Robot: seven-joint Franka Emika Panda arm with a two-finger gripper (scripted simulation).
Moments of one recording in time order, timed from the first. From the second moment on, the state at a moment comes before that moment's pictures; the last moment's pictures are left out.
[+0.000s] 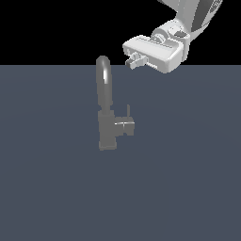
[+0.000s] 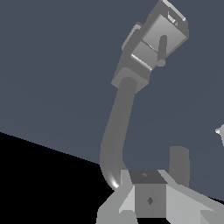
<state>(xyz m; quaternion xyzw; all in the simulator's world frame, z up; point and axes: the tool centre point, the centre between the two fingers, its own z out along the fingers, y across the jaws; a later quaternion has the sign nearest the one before) -0.011 -0.030 0.290 -0.78 0.34 0.39 0.34</state>
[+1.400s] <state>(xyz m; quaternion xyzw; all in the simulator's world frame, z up) 0.024 -0.022 0.144 -0.53 0.47 0.53 0.47</state>
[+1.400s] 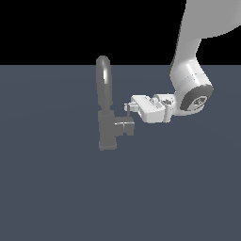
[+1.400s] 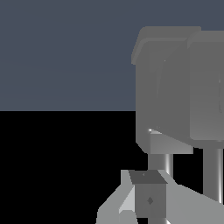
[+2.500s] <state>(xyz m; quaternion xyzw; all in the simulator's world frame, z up) -0.017 -0.026 0.157 -0.54 0.47 0.52 0.47</state>
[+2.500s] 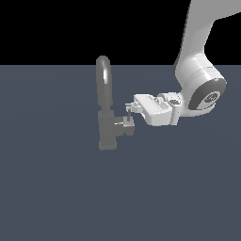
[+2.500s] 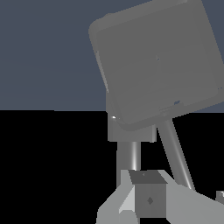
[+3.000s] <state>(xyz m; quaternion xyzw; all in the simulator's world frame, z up) -0.043 -0.030 0.149 -0.54 0.46 0.52 0.48</state>
